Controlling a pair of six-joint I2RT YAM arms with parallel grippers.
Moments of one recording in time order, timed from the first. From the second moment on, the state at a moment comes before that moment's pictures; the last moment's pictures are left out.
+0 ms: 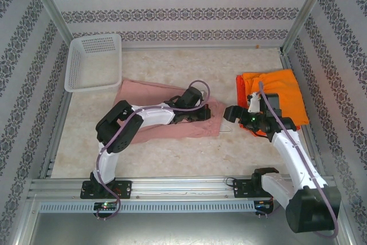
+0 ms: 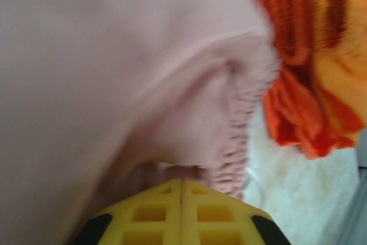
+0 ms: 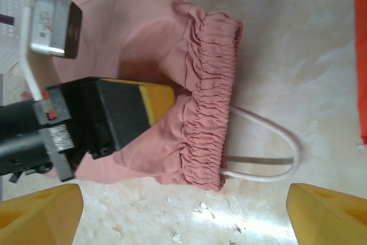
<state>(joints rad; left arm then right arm) -0.78 2.04 1.27 0.02 0.29 -0.80 0.05 0.99 0.68 -0.62 -0.52 0.46</state>
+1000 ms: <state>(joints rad) -0.74 1.96 0.91 0.39 0.26 -0.93 0.36 1.56 0.79 -0.33 -0.36 0.66</state>
